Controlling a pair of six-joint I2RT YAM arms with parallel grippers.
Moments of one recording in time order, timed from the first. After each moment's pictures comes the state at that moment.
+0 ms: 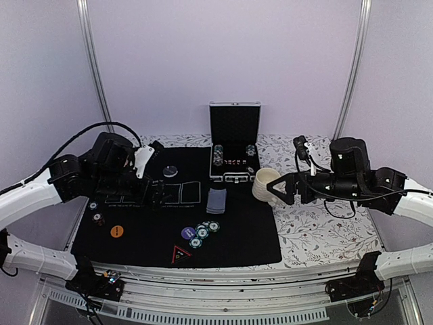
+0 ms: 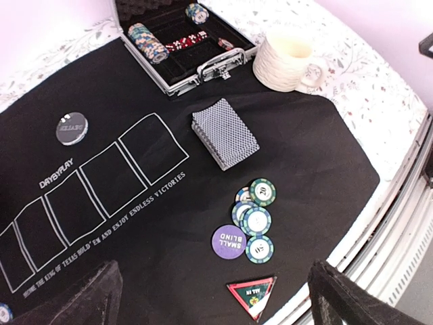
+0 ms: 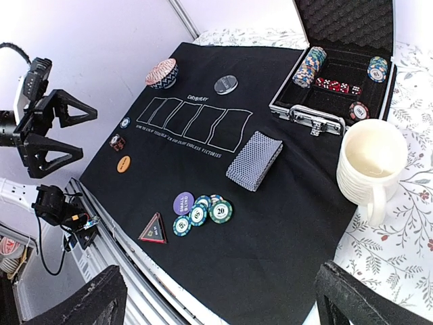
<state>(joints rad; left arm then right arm) -0.84 1.09 1.00 -0.64 -0.08 -0.21 0.87 0.99 0.89 -0.38 -0.05 0.47</state>
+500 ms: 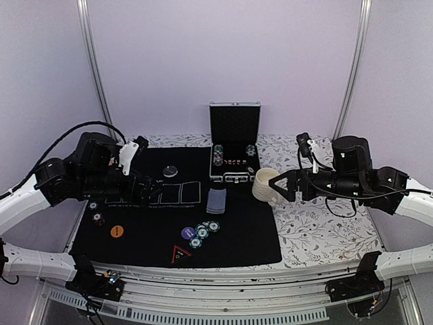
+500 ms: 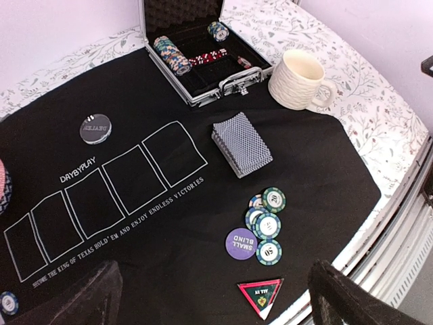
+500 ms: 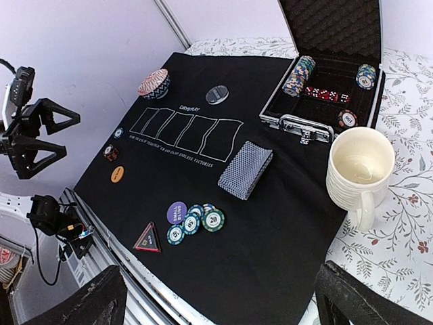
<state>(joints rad) -0.78 0.96 0.97 -0.67 -0.08 -0.21 0.86 0.96 0.89 -0.39 0.00 0.48</state>
